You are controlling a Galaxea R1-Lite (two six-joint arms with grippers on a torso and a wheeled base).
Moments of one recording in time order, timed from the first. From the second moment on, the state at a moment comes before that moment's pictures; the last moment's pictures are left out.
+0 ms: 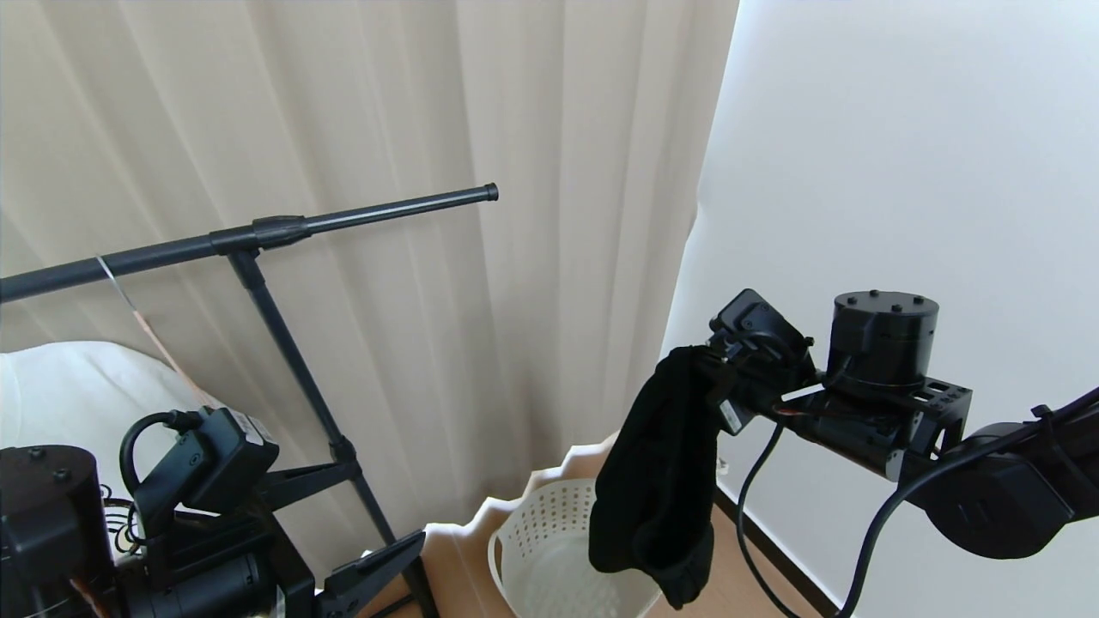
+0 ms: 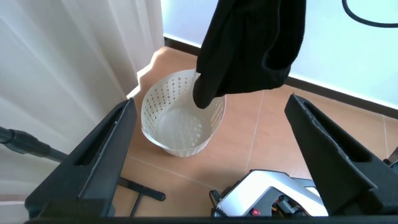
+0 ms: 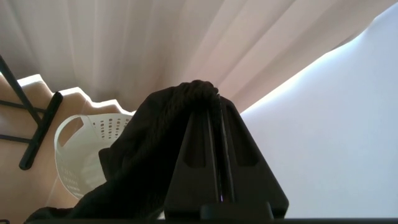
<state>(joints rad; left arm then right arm) -0.43 1.36 -0.18 -0.83 -0.27 0.11 0.44 1.86 -0.73 -0.85 -0.02 -0.42</state>
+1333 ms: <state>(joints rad) -0.43 1.36 -0.17 -0.85 -0.27 0.11 0.44 1.86 -0.71 -0.91 -0.02 -0.42</state>
